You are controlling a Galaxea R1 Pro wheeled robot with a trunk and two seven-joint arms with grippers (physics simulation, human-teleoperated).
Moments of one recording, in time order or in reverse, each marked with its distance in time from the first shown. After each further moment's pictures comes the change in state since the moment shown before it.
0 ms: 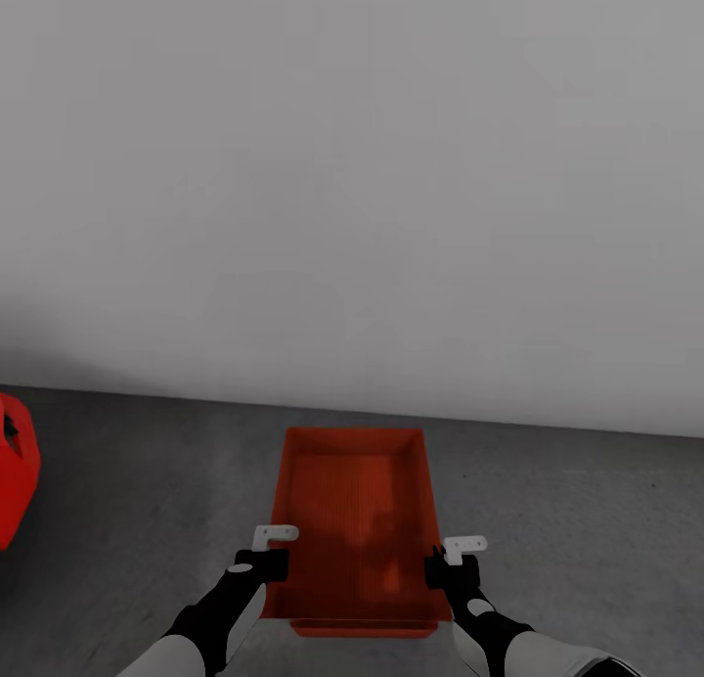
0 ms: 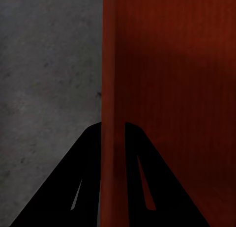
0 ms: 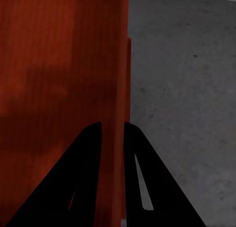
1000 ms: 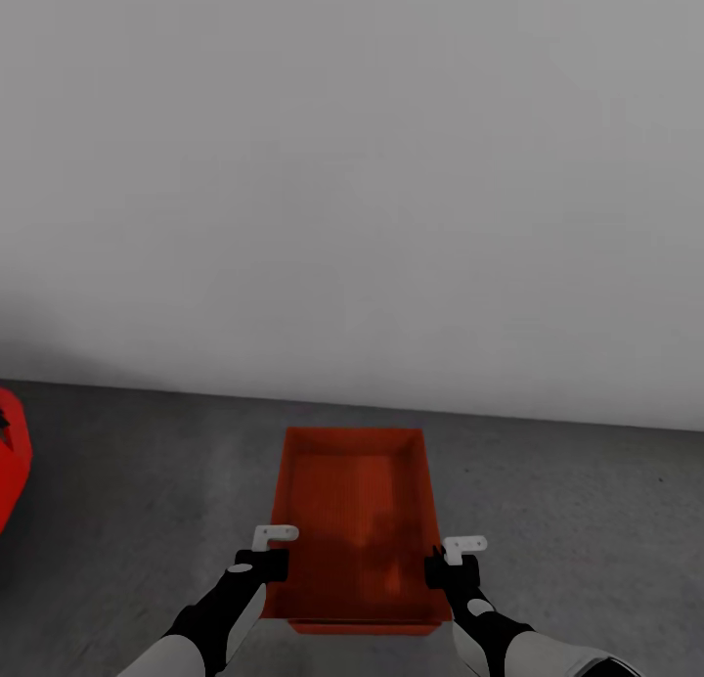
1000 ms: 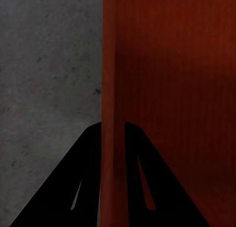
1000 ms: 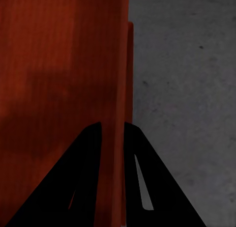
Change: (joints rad) left arm 0.000 0.000 0.000 0.000 0.000 0.000 0.000; right arm 0.000 0.000 0.001 0.000 -0.002 0.000 0.000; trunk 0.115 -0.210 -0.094
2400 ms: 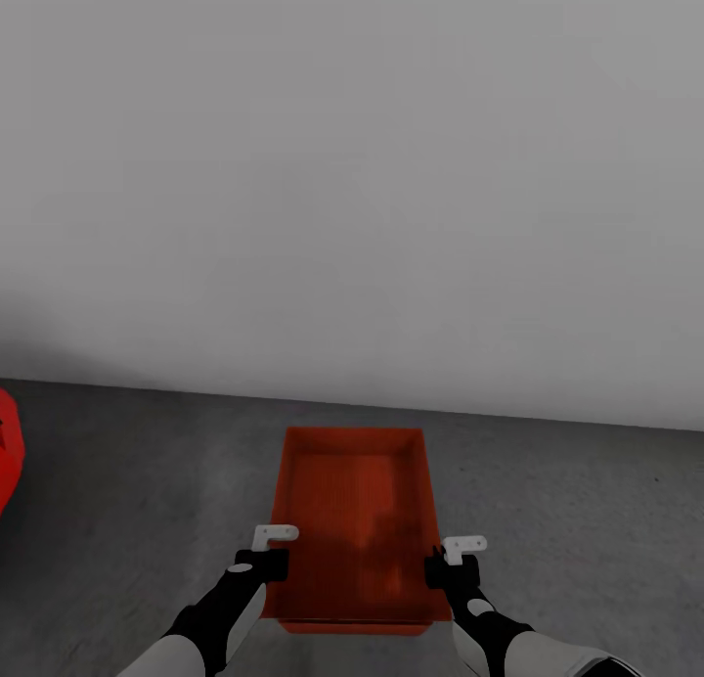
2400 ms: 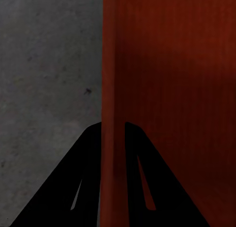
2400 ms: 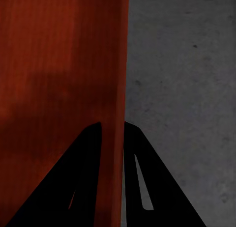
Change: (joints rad) left arm 0.000 0.000 0.000 -0.001 0.000 0.000 0.000; right arm 0.000 0.000 -0.001 -0.001 0.001 0.000 0.000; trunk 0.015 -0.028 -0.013
